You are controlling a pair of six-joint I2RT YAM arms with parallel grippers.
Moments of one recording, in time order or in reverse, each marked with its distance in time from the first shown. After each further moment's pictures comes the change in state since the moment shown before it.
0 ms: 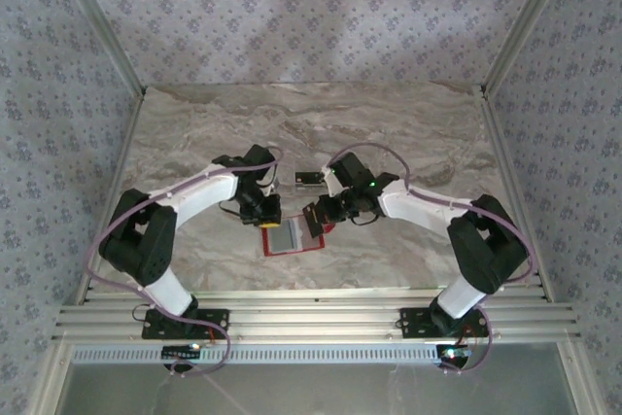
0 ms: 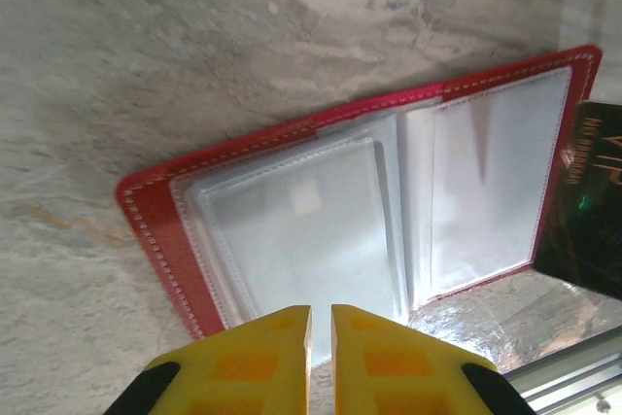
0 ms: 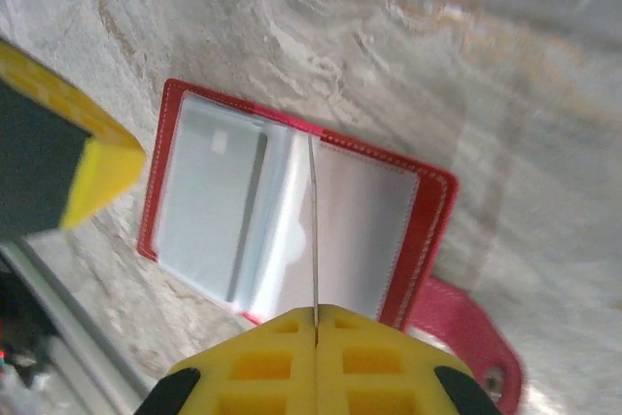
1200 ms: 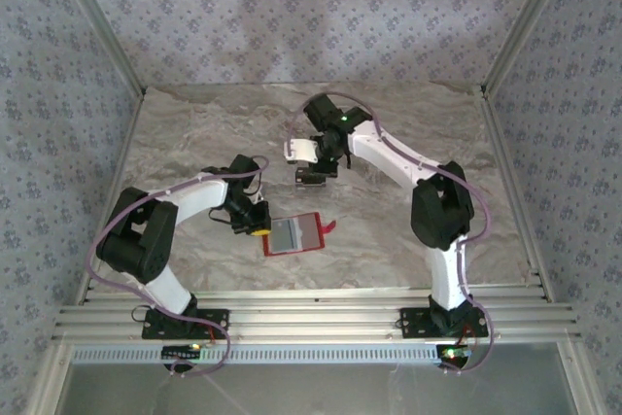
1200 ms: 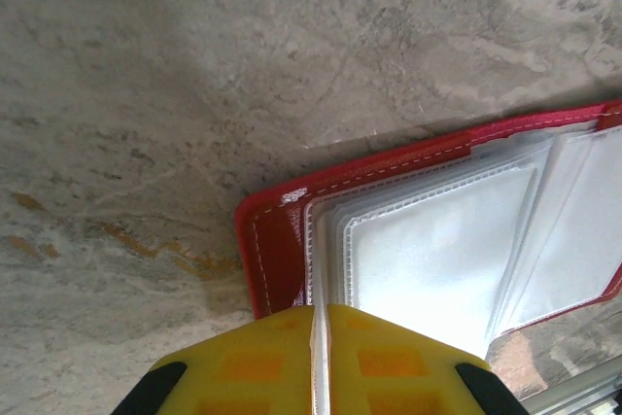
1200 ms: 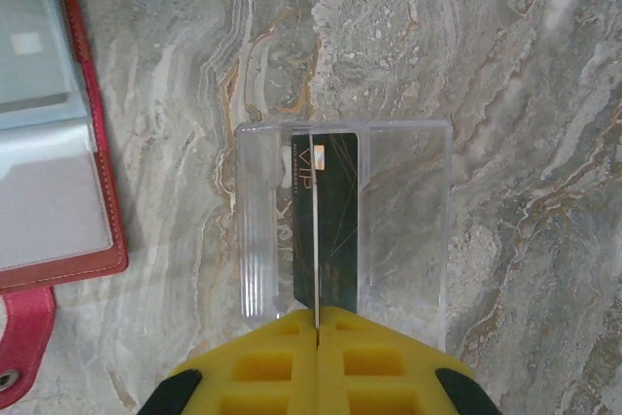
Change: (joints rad) left arm 0.077 0.021 -0.153 0.127 0.076 -0.008; right arm -0.056 0.446 0.829 -0.567 0.206 -1.307
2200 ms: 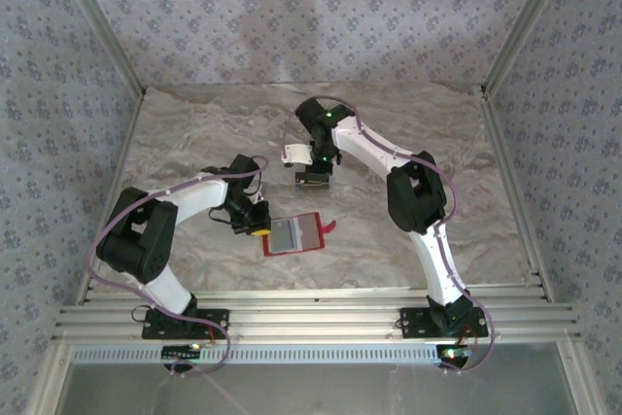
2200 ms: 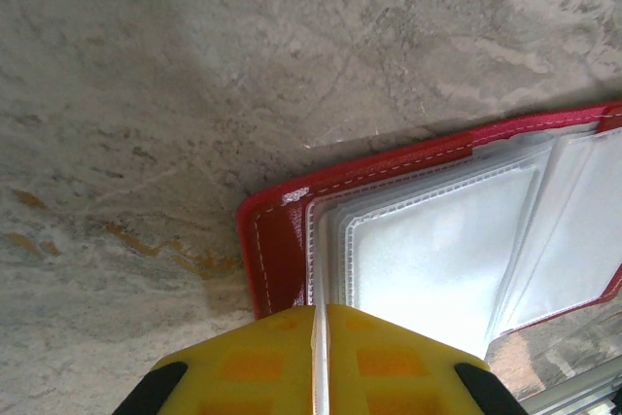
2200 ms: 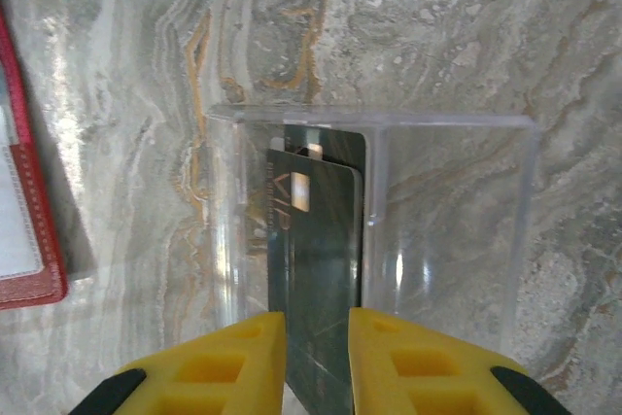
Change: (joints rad) left arm 0.000 0.000 0.000 0.000 0.000 -0.007; right arm -0.011 0.217 0.179 -0.109 0.013 -0.014
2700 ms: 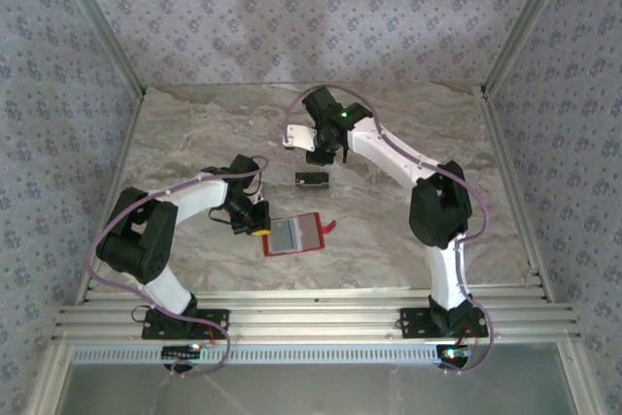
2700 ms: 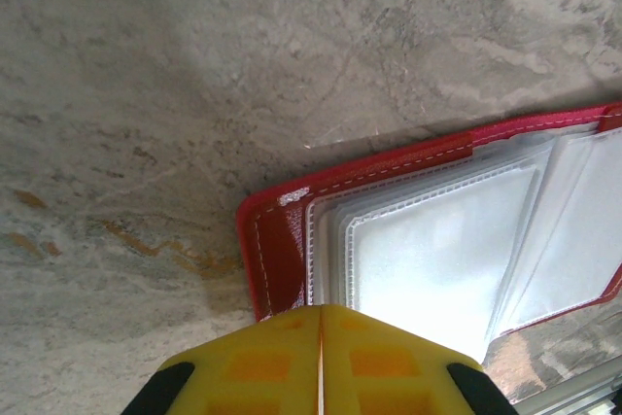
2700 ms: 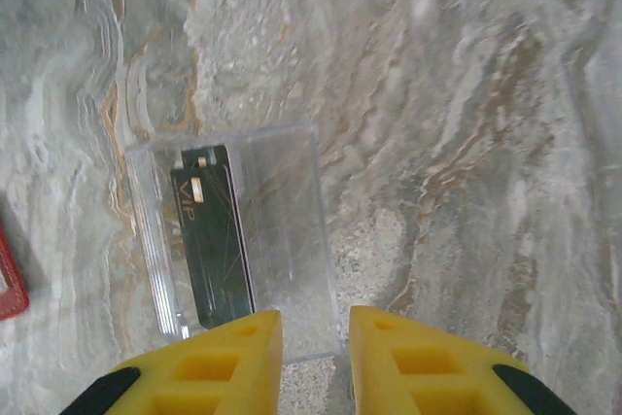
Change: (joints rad) left arm 0.000 0.000 0.000 0.000 0.000 -0.001; right arm 0.018 -0.246 -0.173 0.222 0.093 0.171
